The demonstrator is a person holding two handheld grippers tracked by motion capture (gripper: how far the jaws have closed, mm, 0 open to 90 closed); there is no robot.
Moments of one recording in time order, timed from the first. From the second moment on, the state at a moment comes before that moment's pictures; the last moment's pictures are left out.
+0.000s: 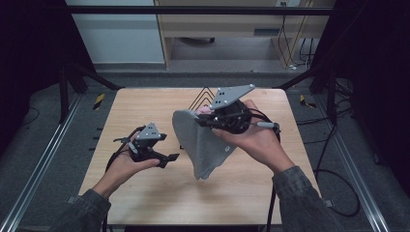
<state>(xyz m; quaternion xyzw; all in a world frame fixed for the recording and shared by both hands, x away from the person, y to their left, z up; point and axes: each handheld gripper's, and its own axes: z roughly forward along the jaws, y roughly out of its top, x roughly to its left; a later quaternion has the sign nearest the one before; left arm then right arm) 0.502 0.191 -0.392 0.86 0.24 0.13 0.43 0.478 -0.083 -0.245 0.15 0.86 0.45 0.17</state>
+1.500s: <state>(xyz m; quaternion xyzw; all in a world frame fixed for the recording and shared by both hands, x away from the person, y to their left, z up) 0.503 0.161 -0.303 0.87 0.21 0.14 0.42 0.492 -0.147 -0.258 0.25 0.82 0.48 0.18</state>
